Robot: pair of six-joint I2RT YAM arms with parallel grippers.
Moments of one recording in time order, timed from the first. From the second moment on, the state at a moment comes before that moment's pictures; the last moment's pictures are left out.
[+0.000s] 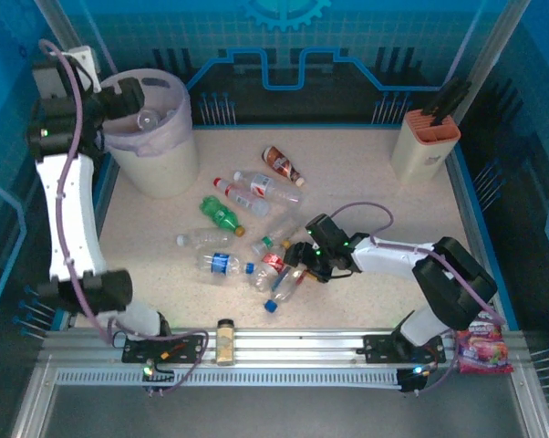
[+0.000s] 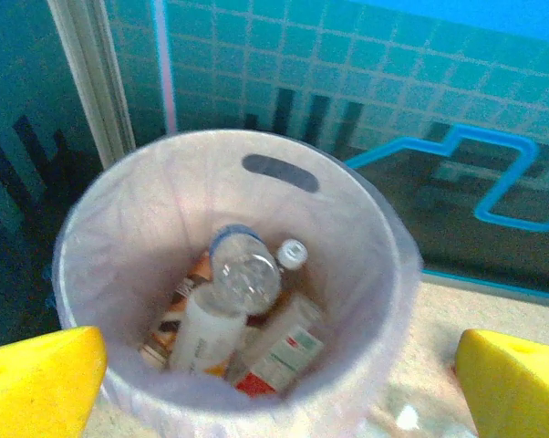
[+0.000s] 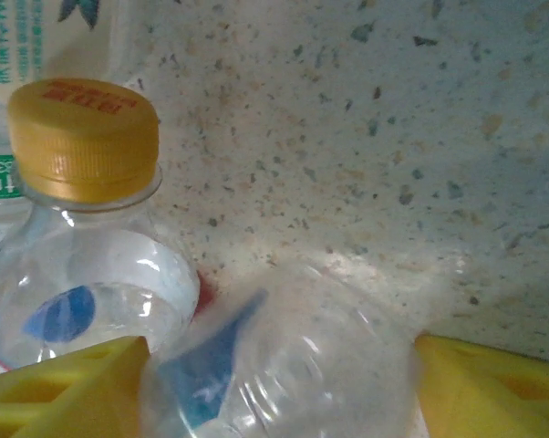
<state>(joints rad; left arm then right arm) 0.22 1.53 2.03 -0.91 0.09 -0.14 0.71 1.54 0.72 -0.23 -0.29 1.11</state>
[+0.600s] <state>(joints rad) -0.24 1.27 1.56 -0.81 0.14 -0.29 0.55 1.36 0.75 -0.35 -0.31 1.02</state>
